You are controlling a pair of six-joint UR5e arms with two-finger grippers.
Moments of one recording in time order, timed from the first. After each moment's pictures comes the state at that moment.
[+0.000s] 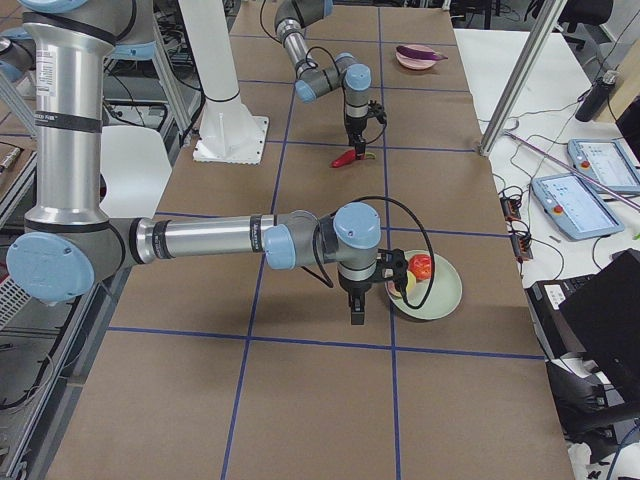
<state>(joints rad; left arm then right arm) -0.49 -2.71 -1.05 -1.74 -1.87 -1.56 1.51 -1.67 1.77 -1.50 2.34 0.11</state>
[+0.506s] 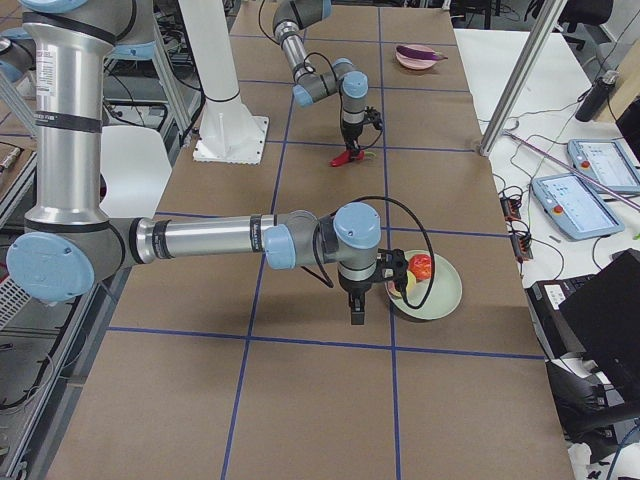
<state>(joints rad) -0.48 -2.71 -1.04 -1.71 -1.88 -1.50 1.51 -1.67 1.77 -1.50 2.34 0.11</state>
